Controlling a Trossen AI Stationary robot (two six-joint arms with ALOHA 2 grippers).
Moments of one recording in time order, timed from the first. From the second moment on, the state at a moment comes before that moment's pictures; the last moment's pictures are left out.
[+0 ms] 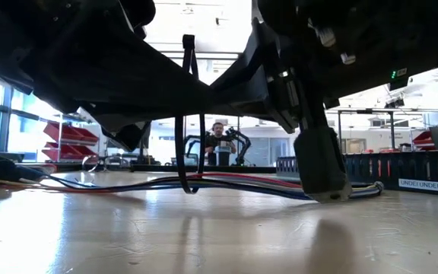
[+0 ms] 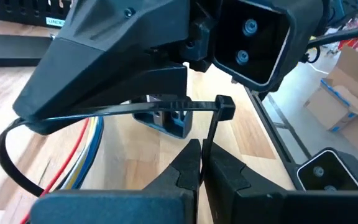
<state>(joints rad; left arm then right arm) -0.61 2.00 0.78 0.89 -0.40 -0.49 0.63 2.19 1.13 0.61 1.04 -0.93</state>
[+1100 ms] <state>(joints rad) -0.56 2.00 0.72 1.00 -0.31 -0.68 0.66 2.19 1.13 0.63 1.09 -1.14</state>
